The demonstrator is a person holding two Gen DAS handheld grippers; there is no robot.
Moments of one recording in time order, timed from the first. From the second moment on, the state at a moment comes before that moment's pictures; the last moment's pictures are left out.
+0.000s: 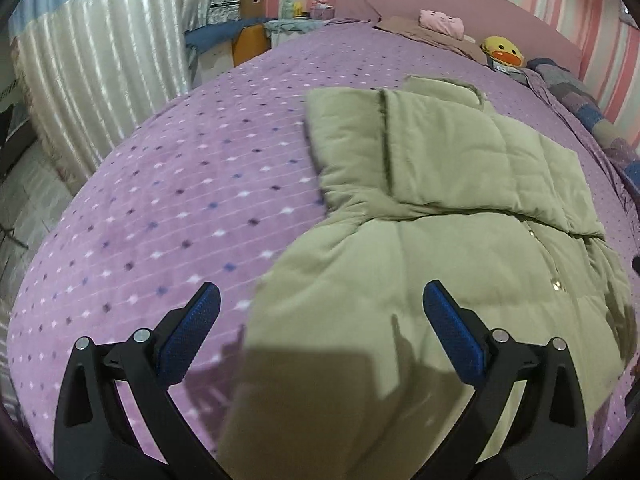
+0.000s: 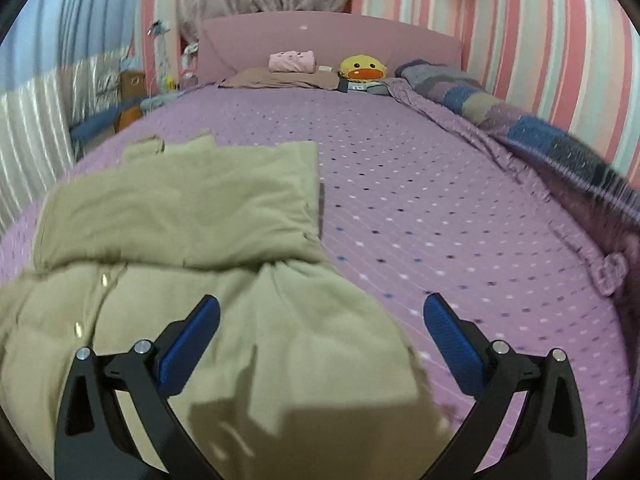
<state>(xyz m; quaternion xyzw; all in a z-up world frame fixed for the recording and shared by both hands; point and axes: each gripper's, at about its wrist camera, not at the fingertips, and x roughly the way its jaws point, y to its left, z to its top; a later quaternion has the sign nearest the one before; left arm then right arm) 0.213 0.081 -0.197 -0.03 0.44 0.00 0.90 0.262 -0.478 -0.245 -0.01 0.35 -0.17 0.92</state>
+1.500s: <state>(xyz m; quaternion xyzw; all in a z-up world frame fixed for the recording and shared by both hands) 0.174 0.126 -0.273 -0.07 0.49 -0.07 0.86 0.149 -0.510 -0.295 0.08 0.37 -0.21 0.90</state>
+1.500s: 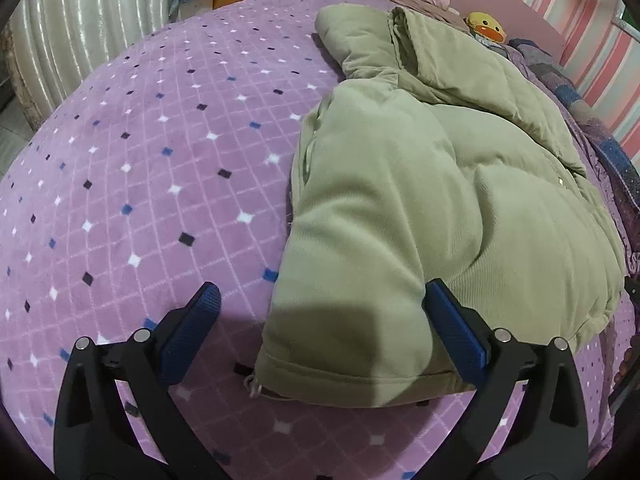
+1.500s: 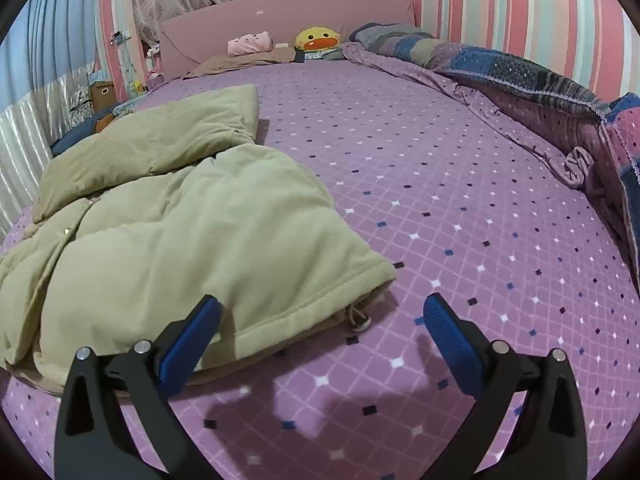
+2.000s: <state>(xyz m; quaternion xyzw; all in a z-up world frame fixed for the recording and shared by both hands) 0.165 0.094 -0.272 0.01 0.48 -0.09 0.87 0.167 -0.532 -0.286 0.04 0.37 -0.16 0.91</state>
